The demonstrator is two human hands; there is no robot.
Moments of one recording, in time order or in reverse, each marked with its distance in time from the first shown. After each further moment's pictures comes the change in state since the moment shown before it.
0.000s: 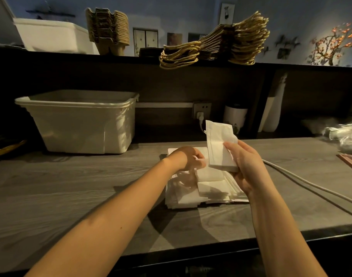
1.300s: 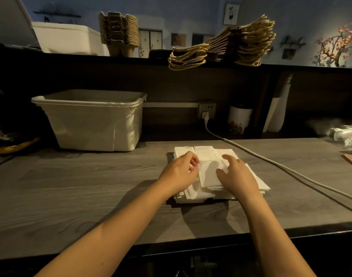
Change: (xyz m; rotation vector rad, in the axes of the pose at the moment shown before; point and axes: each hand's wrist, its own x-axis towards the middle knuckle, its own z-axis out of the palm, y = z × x) left_hand -0.047 -0.039 0.023 -0.072 0.296 0.176; right_hand 0.007 0.045 -0.001 -1.197 0.040 -0.208
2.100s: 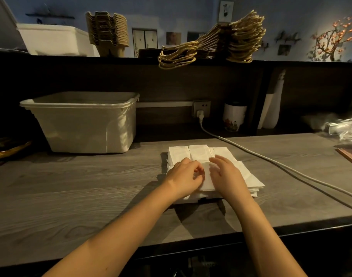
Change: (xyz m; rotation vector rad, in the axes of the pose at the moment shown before) left_hand 0.007 0.012 0.025 0.128 -0.067 0.023; right_hand -0.005 0.002 0.008 0.072 0.007 -0.119
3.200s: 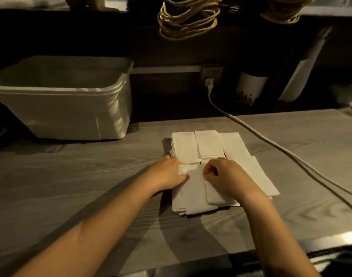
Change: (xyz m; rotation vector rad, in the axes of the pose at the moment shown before) left_hand 0.033 -0.043 -0.043 0.173 -0.473 -0.334; right_hand 0.041 -0.028 -0.012 -0.181 -0.456 0.029
